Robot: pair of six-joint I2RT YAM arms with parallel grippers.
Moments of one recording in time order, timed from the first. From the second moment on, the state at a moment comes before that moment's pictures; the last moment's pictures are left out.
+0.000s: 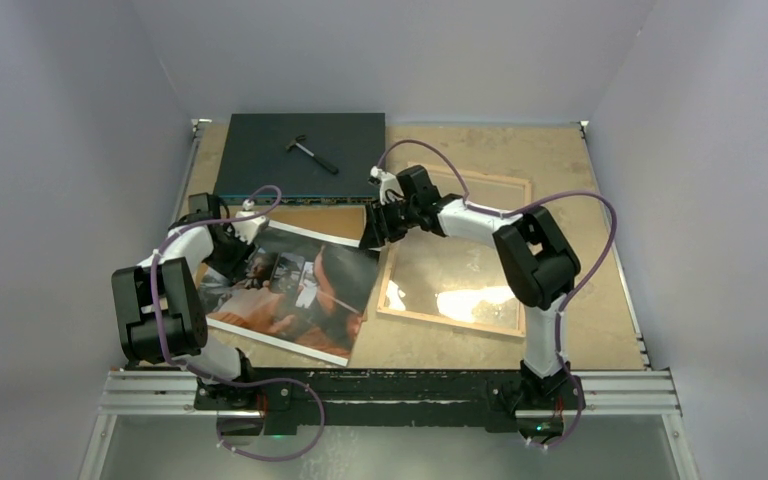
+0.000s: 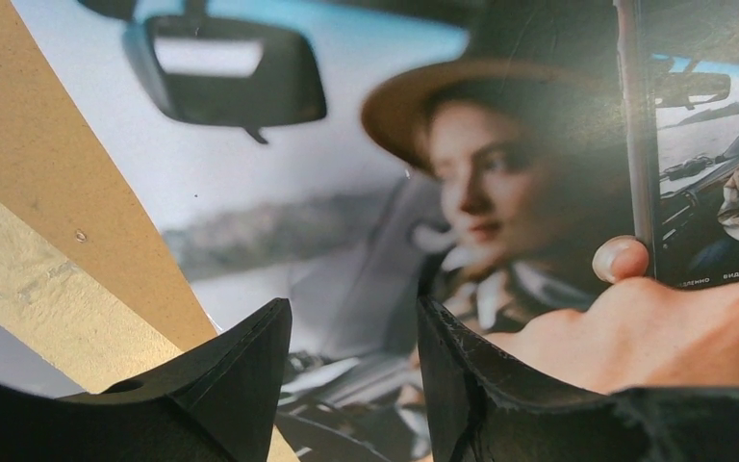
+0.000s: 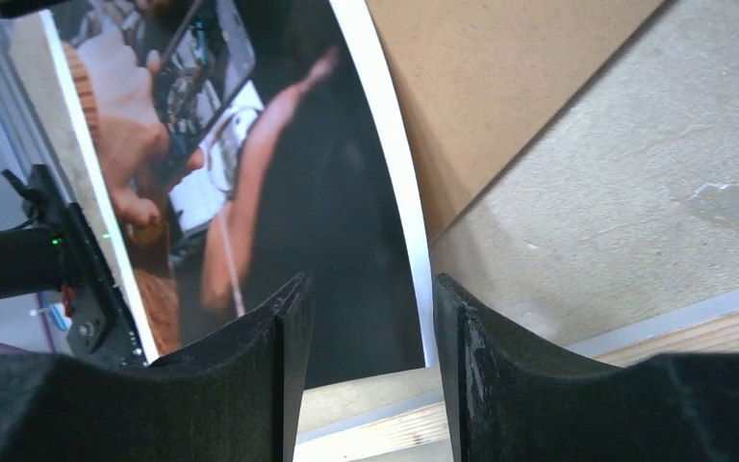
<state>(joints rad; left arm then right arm) 0.23 1.53 0.85 -0.56 0.11 0.77 0.60 2.01 1.32 -0.11 -0.59 0.26</state>
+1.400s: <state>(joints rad) 0.16 1.45 1.36 -0.88 0.40 0.72 0.61 1.73 1.34 -0.21 -0.57 0.36</state>
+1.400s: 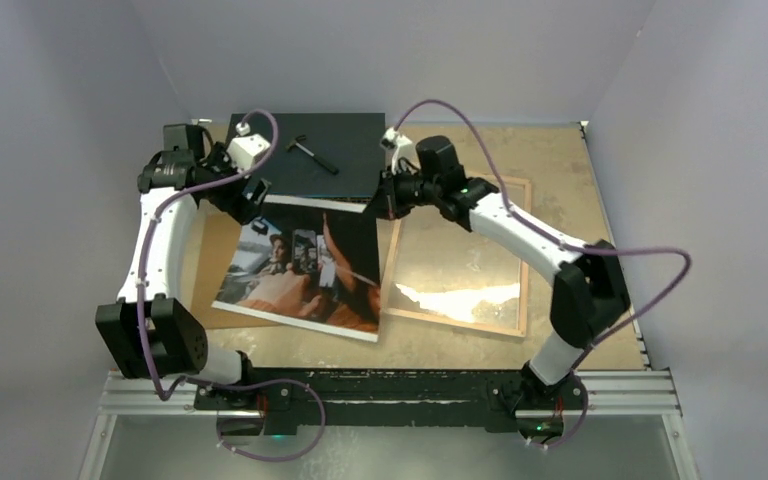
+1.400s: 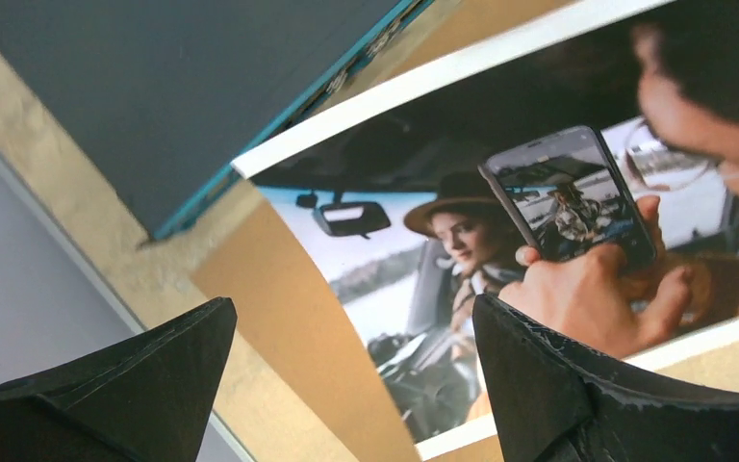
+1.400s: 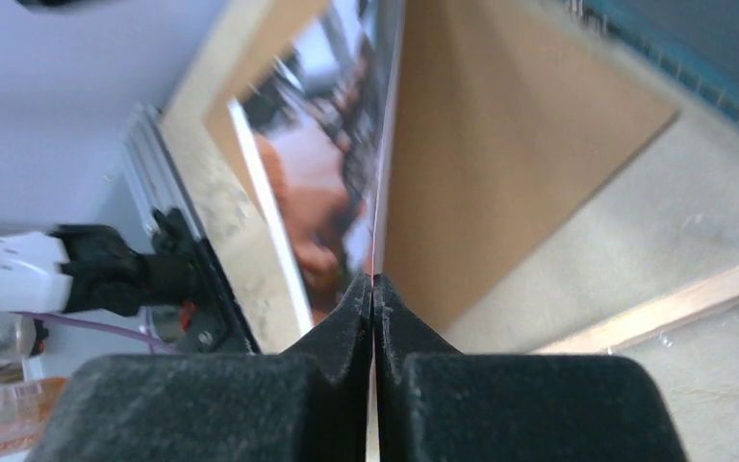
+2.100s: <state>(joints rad) -0.22 0.68 0.76 -0.53 0.45 1.25 0.38 1.51 1.53 -0.18 -0.54 0.82</state>
